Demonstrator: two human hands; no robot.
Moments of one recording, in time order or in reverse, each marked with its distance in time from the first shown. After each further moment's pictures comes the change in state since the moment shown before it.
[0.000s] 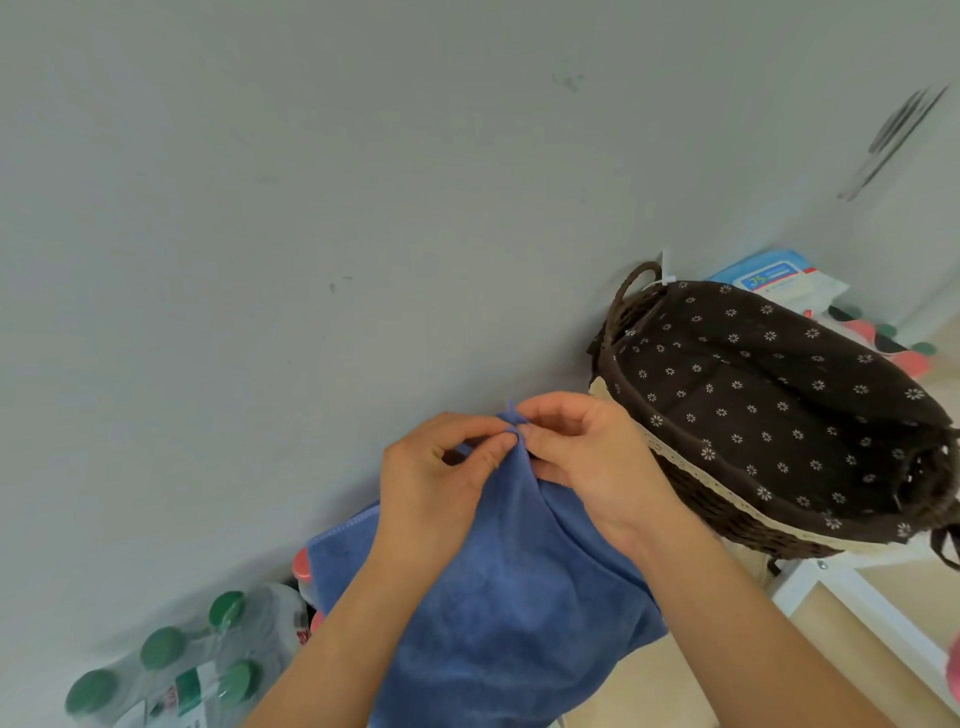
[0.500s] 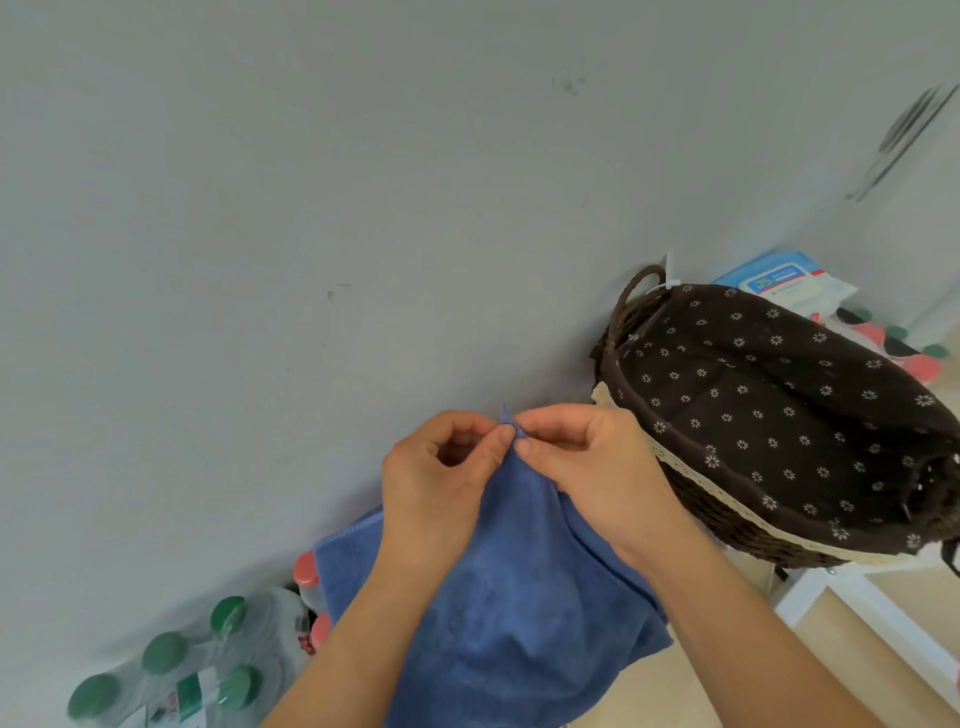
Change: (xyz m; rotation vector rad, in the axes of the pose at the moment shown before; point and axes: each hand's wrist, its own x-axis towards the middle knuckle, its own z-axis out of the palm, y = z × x) left_hand 0.003 0.003 0.006 -0.115 0.068 -0.101; right_hand -0.008 -0.006 0.000 -0.227 -0.009 -0.155
